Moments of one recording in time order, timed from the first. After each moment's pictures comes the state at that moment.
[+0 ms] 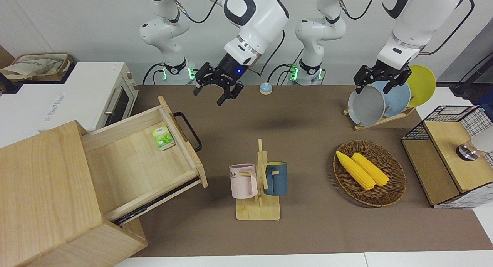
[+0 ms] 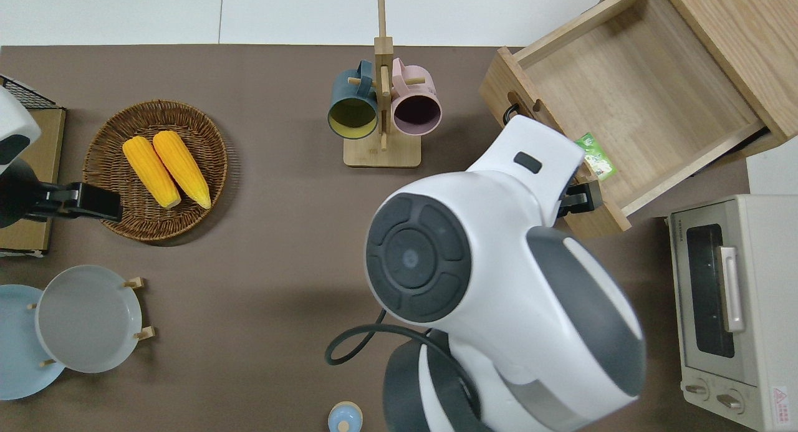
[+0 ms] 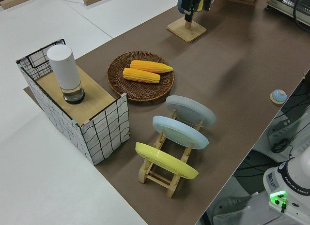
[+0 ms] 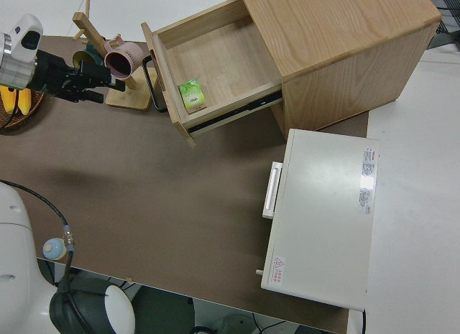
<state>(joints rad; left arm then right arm) 0.03 0.04 -0.06 -1.51 0.00 1.52 0.02 0.39 0.20 0.22 -1.39 -0.58 1.47 0.46</state>
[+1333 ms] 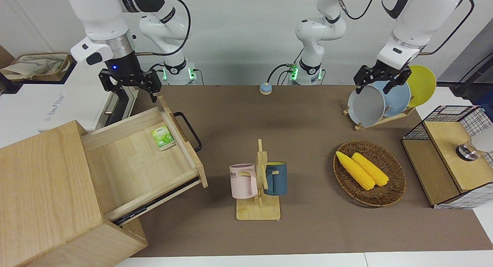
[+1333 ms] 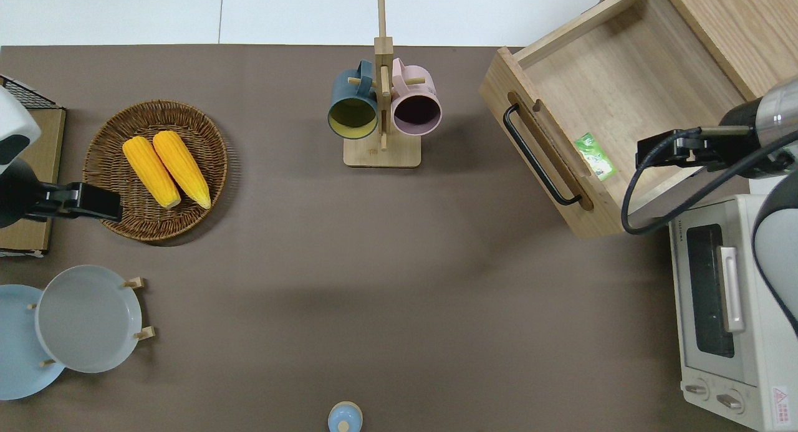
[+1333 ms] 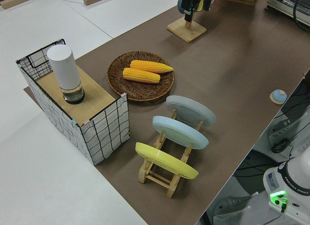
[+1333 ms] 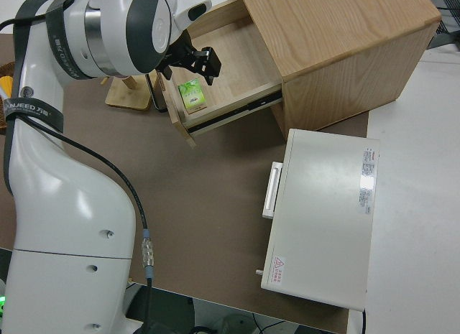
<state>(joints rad) 0.03 0.04 -0.06 -1.51 0.00 1.52 0.02 -0.16 0.13 0.25 -1.40 -0.03 1.60 0.15</state>
